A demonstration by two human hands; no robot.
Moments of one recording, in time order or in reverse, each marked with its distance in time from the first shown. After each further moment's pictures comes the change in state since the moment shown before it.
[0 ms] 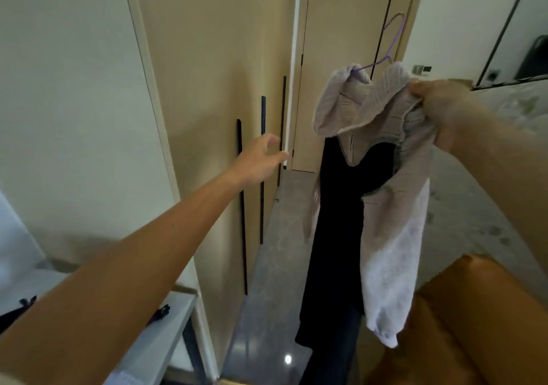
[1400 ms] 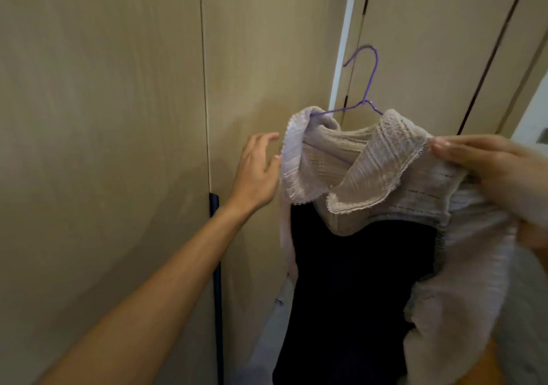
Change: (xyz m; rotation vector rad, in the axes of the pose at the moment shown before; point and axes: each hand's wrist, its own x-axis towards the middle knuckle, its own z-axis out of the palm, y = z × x) left_hand 0.847 -0.168 0.098 0.081 0.628 0.211; right_hand 0.790 0.108 0.196 -0.009 -0.601 -0.256
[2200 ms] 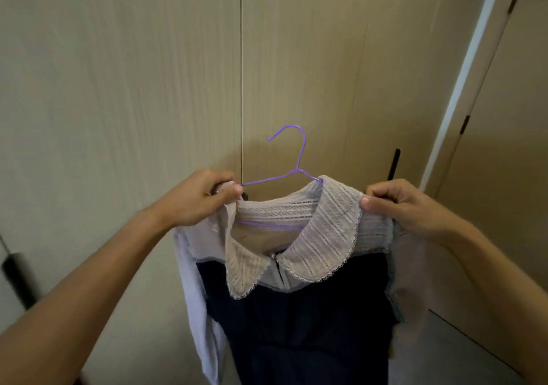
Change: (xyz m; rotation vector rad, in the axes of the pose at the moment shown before) left_hand -0.058 0.055 -0.063 0.496 -0.224 -0.135; right_hand 0.173 0.134 -0.026 -0.051 -0.861 -0.503
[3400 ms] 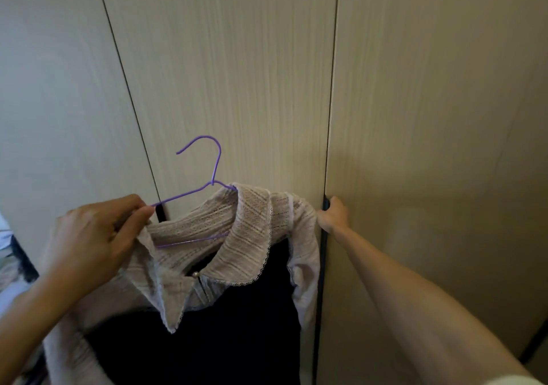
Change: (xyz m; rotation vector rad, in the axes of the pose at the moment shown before) left_hand -0.184 0.127 -0.042 0.903 0.525 -0.625; right_hand 0.231 0.123 0.202 0.046 0.014 0.345
